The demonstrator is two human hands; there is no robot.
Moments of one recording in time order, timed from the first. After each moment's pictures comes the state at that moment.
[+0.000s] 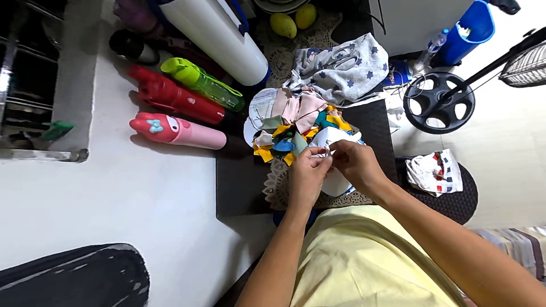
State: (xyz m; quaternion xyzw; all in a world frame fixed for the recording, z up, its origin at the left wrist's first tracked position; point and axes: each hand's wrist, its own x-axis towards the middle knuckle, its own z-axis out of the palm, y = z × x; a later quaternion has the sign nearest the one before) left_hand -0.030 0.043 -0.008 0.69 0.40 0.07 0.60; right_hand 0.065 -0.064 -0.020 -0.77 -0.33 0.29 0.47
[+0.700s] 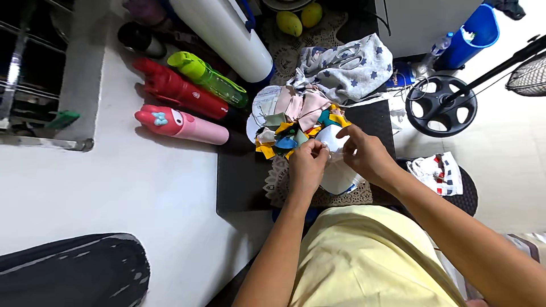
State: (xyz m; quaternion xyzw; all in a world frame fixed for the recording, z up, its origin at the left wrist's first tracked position) left_hand -0.021 0.055 -0.011 0.80 0.39 0.06 0.45; right_hand 0.086 -0.069 -0.006 -0.79 -0.38 0.28 0.39
